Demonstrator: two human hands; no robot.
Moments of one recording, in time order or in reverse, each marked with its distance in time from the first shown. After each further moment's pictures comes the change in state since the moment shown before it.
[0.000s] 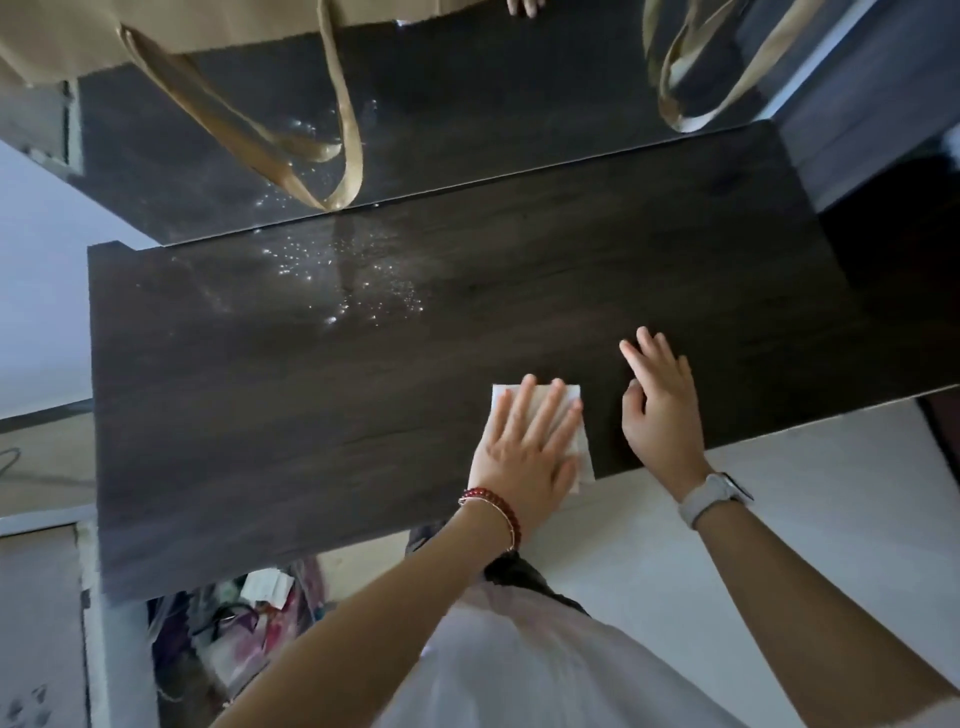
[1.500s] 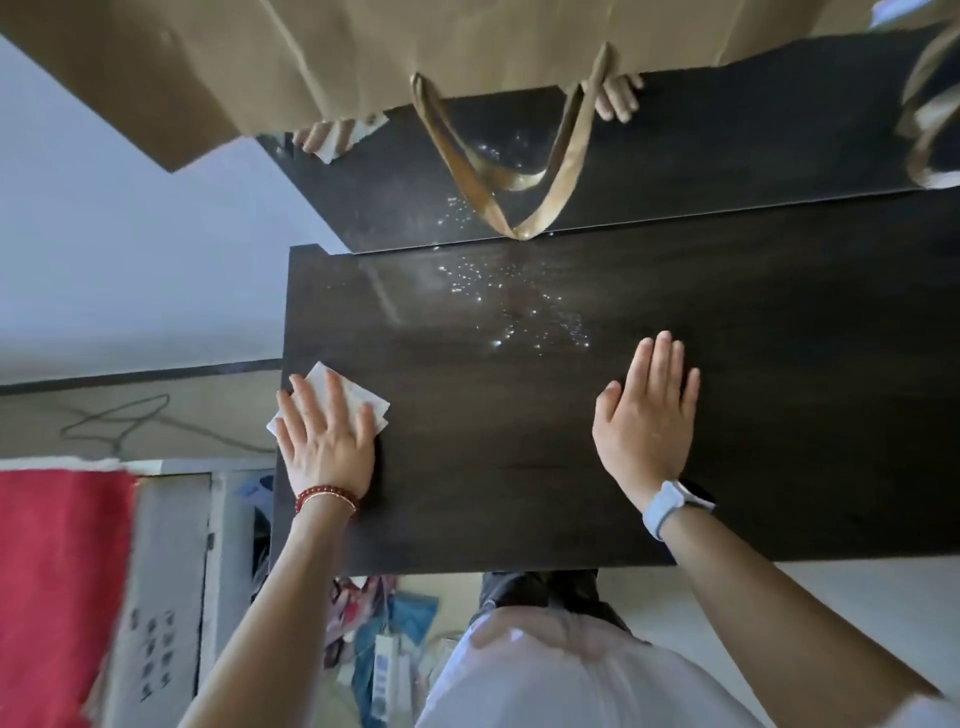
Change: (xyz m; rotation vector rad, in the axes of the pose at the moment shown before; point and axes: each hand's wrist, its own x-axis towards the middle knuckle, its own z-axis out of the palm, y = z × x) left_hand -0.118 -0.259 -0.002 -0.288 0.075 -1.061; right_hand 0.033 -0.161 0.086 -0.230 0.017 0.005
